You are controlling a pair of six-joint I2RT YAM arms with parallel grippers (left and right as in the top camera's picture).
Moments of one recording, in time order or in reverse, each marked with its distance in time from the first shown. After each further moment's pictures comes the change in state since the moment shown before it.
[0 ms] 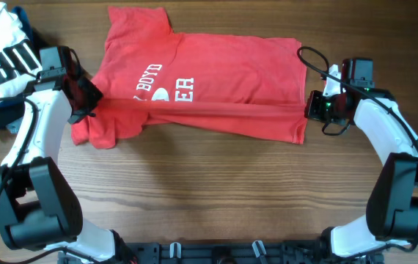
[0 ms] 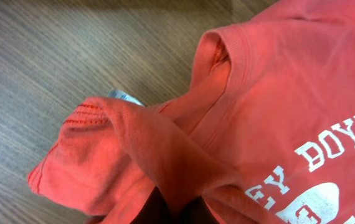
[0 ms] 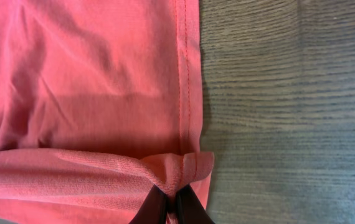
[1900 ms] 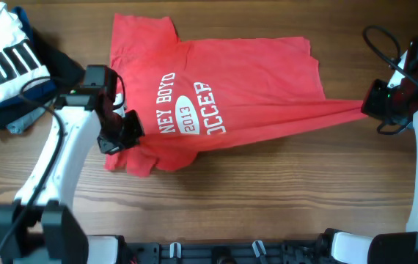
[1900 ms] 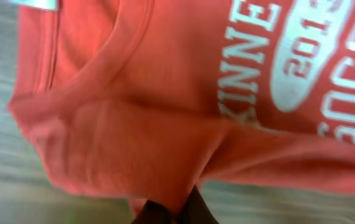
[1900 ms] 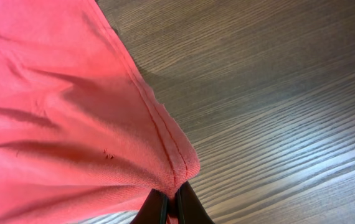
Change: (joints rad) left arm -0.250 -0.177 -0.086 -0.425 0.238 0.136; right arm -0.145 -0.248 0.420 -0.680 0.317 0.043
